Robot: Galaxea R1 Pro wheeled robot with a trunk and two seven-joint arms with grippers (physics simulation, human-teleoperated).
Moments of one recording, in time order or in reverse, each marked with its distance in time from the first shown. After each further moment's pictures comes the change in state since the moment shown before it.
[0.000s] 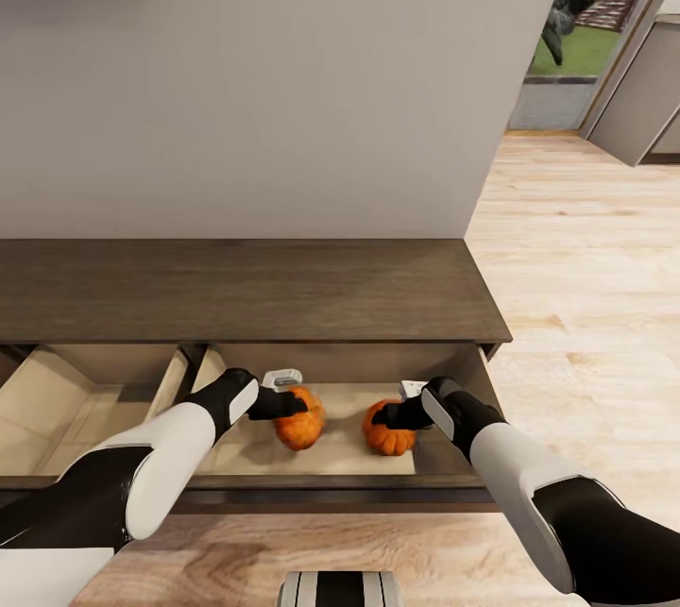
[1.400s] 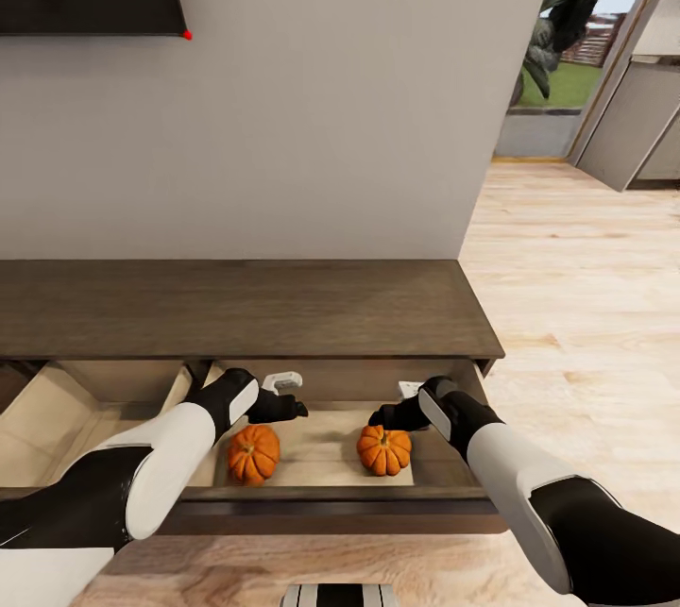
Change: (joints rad) left arm 0.000 0.000 -0.001 0.002 0.001 0.044 -0.004; right arm 0.000 0.011 0.002 0.000 0.000 0.012 0.000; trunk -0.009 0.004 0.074
